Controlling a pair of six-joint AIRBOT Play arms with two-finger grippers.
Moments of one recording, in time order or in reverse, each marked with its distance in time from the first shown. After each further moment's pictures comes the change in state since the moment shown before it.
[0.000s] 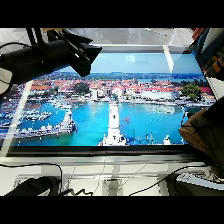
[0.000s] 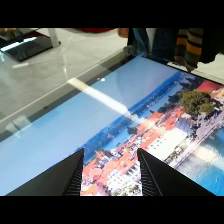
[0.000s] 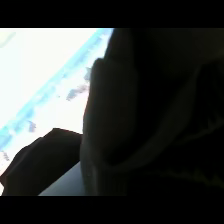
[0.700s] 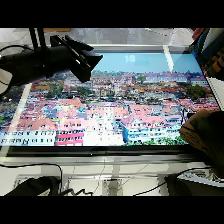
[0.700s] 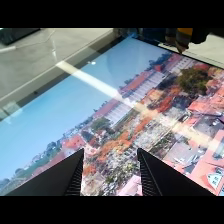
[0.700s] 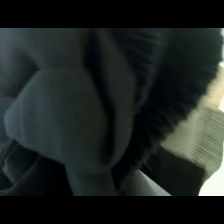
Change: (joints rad) left arm 0.000 0.001 0.000 0.004 -0.072 0.000; right arm -0.206 -0.008 -0.020 -0.486 0.302 0.002
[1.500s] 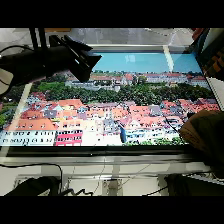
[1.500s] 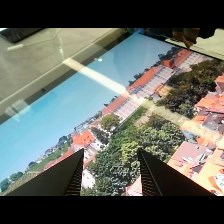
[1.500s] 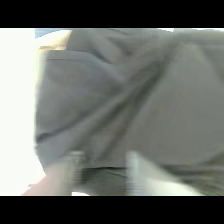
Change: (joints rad) left arm 0.000 -0.001 0.000 0.033 -0.001 0.000; right arm -0.282 0.004 -0.061 0.452 -0.014 -0.013
